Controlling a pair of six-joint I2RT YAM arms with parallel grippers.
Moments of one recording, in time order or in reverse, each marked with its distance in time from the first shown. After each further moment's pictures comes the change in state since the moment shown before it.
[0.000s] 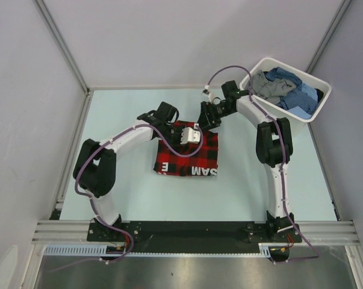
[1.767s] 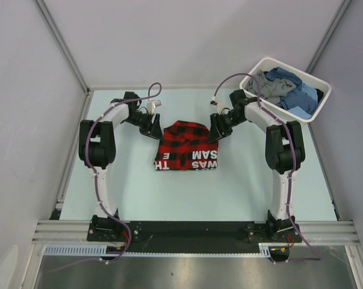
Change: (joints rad) left arm 0.435 0.395 0.325 -0.229 0.286 -0.782; right arm -0.047 -0.183 -0.289 -0.012 0.166 -0.139
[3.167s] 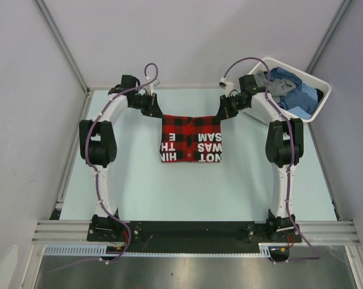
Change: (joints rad) left arm 0.002 0.021 0.214 0.142 0.040 -0.128; right arm -0.092 0.099 0.240 0.089 0.072 0.003
